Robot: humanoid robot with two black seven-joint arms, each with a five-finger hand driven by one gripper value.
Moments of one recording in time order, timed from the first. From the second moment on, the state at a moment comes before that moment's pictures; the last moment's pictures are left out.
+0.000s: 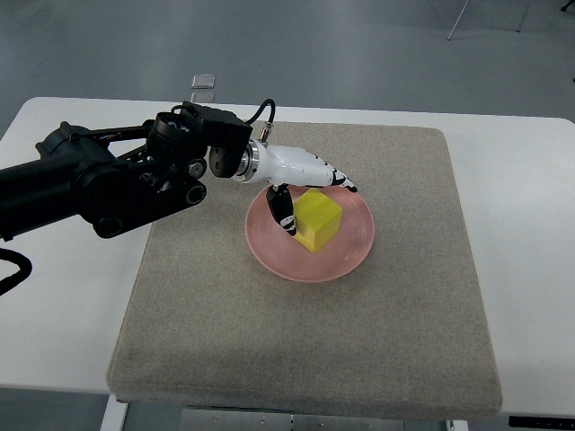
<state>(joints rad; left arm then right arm) -1.20 0.28 -0.22 -1.13 1.62 -0.39 -0.08 0.00 0.00 -0.10 0.14 -0.06 0.02 -0.01</state>
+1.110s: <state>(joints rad) -1.05 0.32 -0.44 -0.78 0.46 -0.38 -0.08 0.00 0.00 -0.10 0.14 -0.06 0.02 -0.01</state>
